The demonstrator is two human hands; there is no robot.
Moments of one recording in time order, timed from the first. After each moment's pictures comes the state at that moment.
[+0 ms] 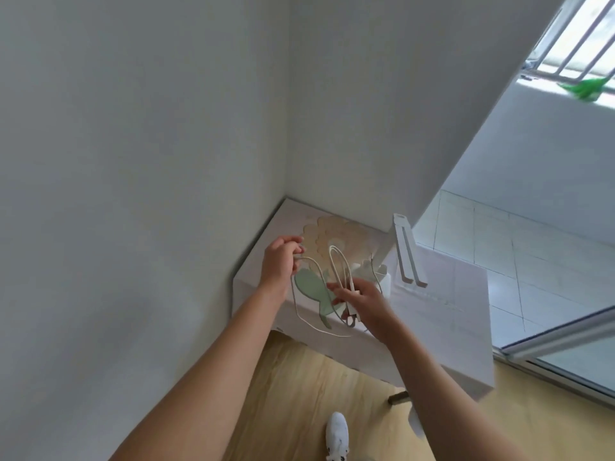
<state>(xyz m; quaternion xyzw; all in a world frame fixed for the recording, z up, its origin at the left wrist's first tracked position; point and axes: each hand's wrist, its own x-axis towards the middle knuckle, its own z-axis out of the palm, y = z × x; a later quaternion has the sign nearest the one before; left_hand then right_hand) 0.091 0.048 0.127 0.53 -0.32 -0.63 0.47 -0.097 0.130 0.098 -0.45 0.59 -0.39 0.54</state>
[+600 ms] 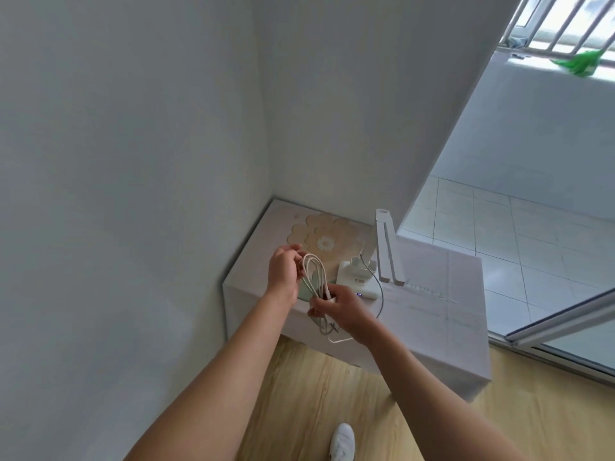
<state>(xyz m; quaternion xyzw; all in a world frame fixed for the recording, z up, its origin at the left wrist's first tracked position) 0.032 0.051 0.116 0.55 -0.22 -0.66 0.47 -0.105 0.129 0.078 -0.51 0.58 -0.32 0.55</state>
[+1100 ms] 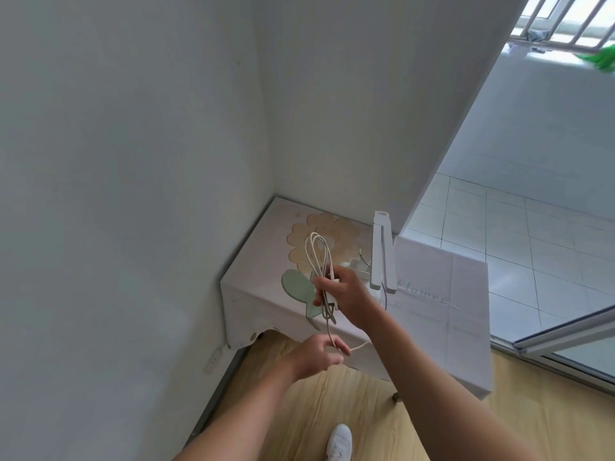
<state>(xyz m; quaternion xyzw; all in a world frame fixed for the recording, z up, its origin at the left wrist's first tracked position) 0.008 0.156 0.020 0.49 -0.61 -0.62 0.02 -0.129 0.097 0.096 -0.49 0.53 -0.40 0.57</state>
